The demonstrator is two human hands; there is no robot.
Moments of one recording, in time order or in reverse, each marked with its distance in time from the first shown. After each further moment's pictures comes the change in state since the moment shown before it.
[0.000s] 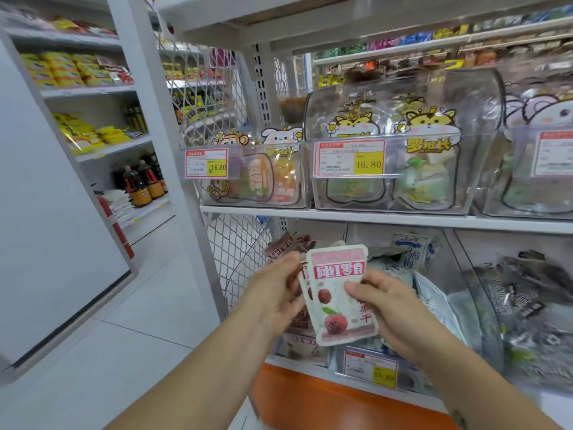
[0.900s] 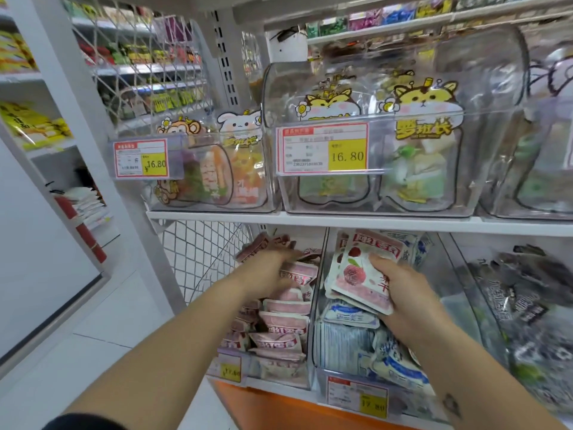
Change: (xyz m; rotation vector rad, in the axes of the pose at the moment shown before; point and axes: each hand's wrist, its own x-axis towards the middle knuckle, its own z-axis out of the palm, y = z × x) left_hand 0.122 0.010 -0.001 1.828 -0.378 0.522; right_hand 0.063 0.006 -0.052 0.204 0.453 0.025
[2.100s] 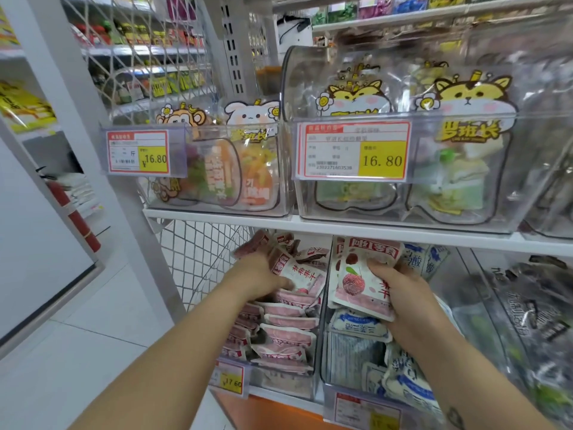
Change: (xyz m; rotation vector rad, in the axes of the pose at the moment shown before) left_hand 0.005 -0.019 0.001 -0.240 0.028 -0.356; right_hand 0.010 0.006 0.012 -0.107 0.023 -0.033
